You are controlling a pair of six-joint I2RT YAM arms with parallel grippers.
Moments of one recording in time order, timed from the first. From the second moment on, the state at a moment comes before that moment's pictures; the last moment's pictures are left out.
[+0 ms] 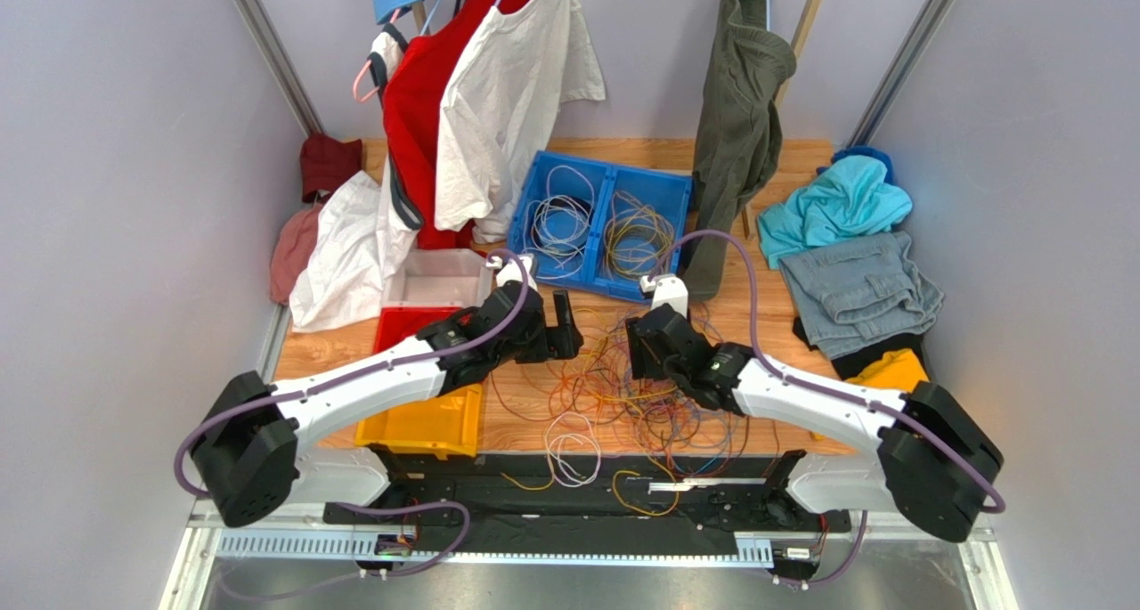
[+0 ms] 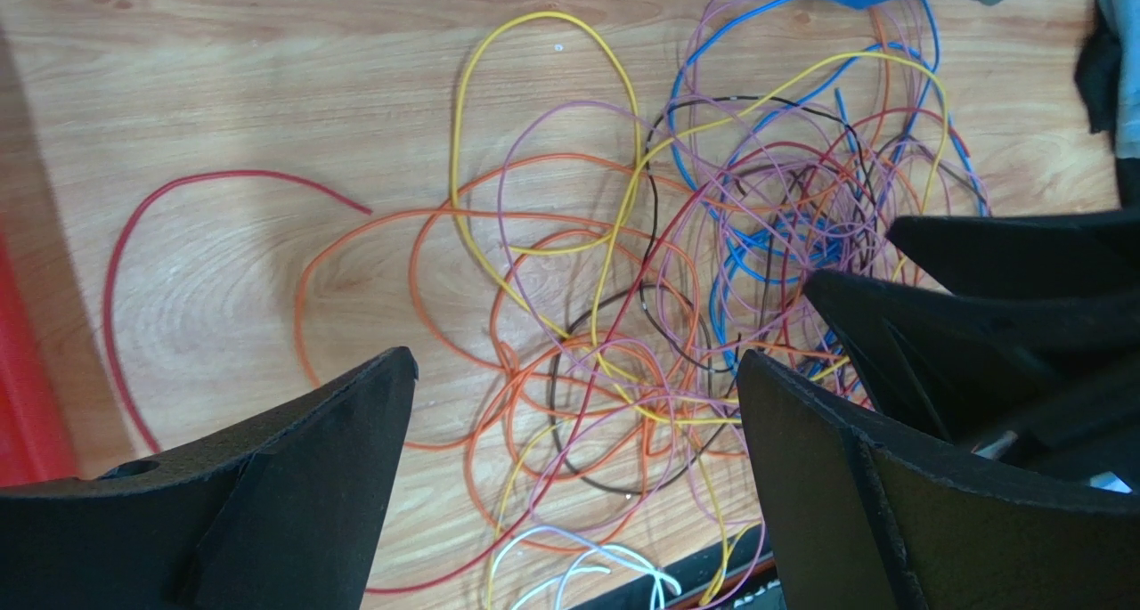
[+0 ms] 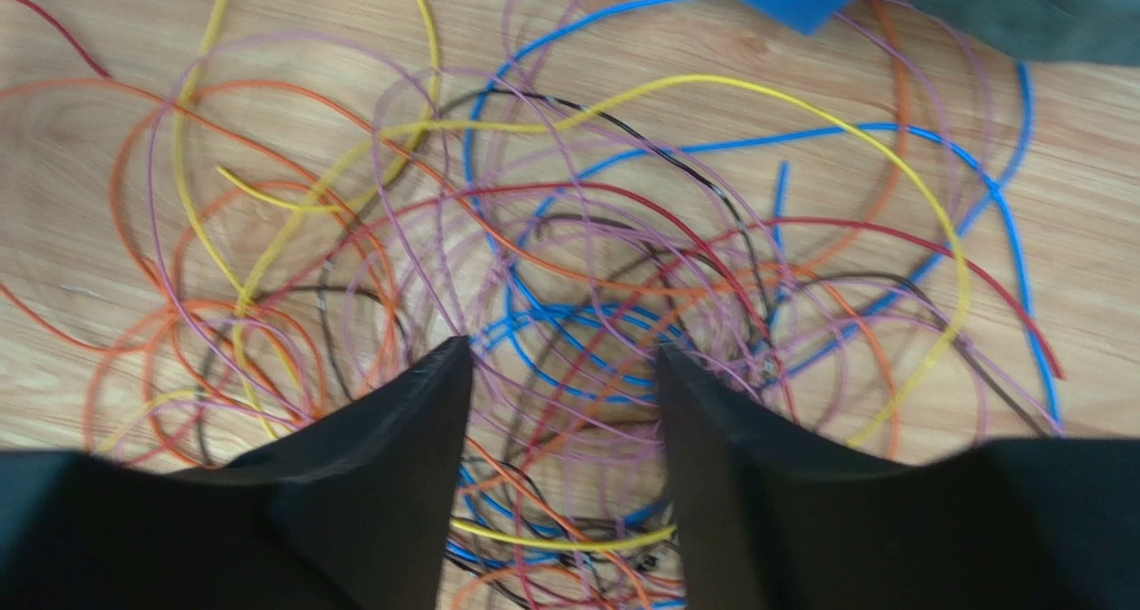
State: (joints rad) left arm -0.86 1.28 0.77 -0.22 -0.20 -0.79; right arm 0.87 1.22 0.61 -0.20 0.40 0.49
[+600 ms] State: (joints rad) left arm -0.85 0.88 0.63 -0.29 -0.39 -0.85; right arm 0.86 0.98 0.66 -0.19 0.36 0.48
